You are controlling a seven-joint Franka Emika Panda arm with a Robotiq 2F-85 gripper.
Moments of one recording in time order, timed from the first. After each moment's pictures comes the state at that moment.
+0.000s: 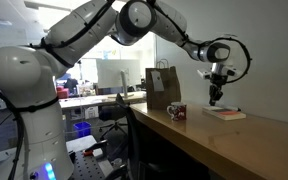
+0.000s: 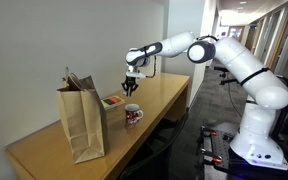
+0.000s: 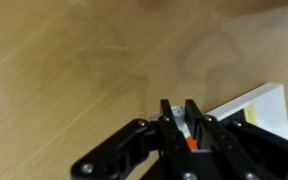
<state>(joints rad) -0.23 0.84 -0.02 -1.14 0.28 1.97 0.43</state>
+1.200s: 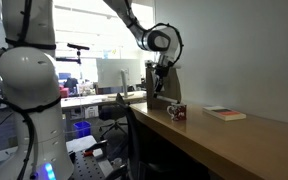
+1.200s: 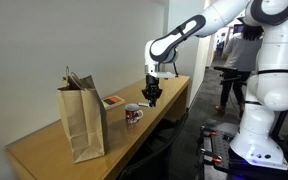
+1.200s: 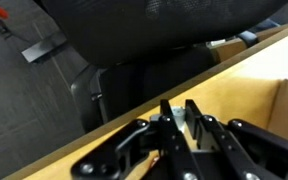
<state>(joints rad) -0.01 0.05 0.01 -2.22 0.33 2.13 0.36</state>
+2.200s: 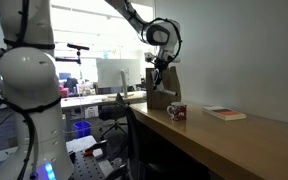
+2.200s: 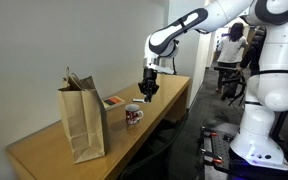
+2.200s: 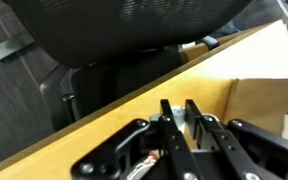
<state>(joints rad) 0.01 0.03 -0.01 -2.16 0.45 2.09 0.29</state>
